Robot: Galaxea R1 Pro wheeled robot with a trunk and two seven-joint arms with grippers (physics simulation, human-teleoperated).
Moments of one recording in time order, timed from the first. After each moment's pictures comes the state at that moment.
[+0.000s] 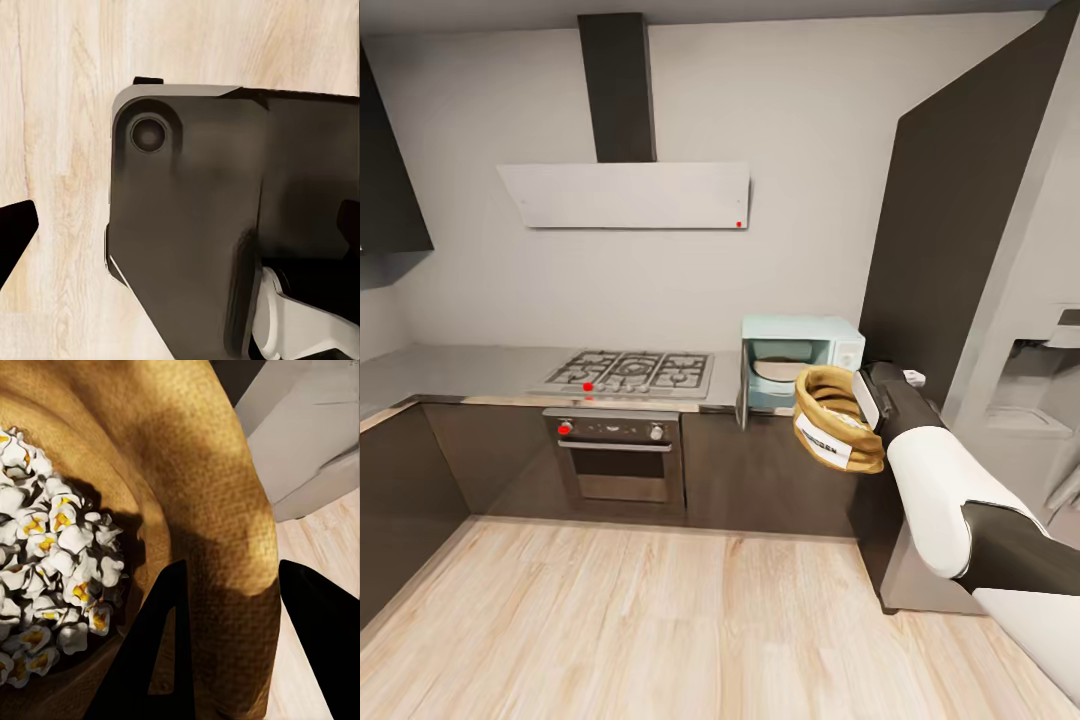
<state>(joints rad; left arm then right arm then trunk) -0.06 -0.04 0.07 -0.06 0.01 -0.08 0.01 -1.25 0.01 -0.19 -0.52 0.15 0.98 -0.50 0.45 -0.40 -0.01</state>
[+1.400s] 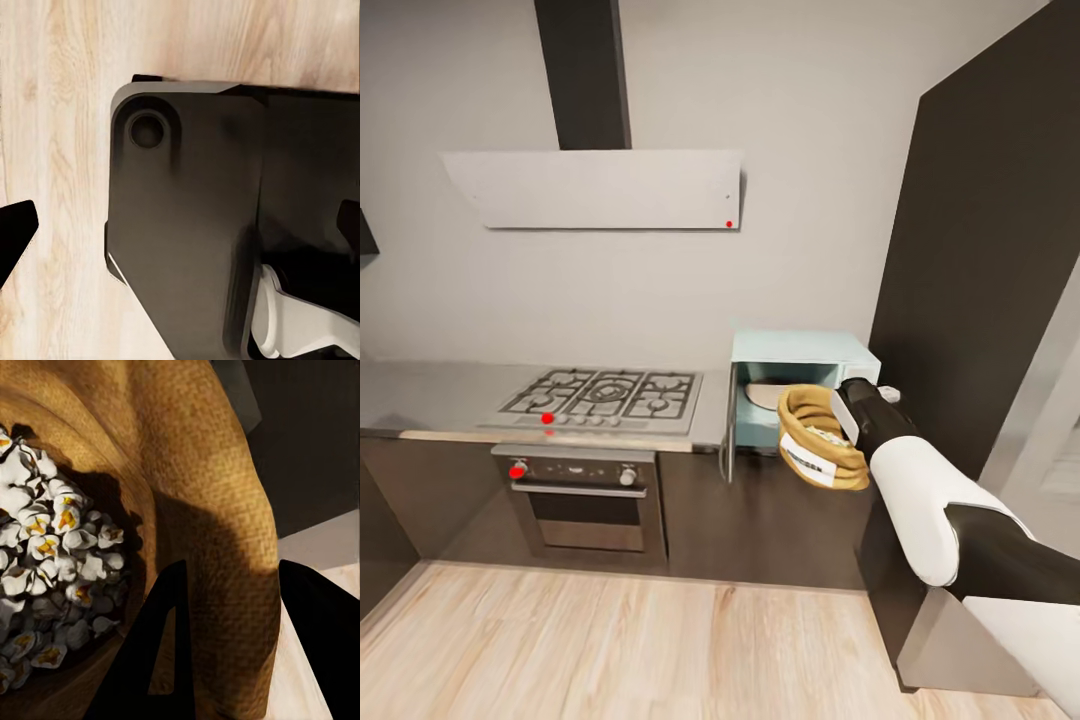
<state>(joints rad) -0.05 -0.04 0.07 -0.06 0.01 -0.09 0.01 -1.24 0.05 -0.15 -0.41 0.14 0.92 -0.50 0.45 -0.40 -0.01</state>
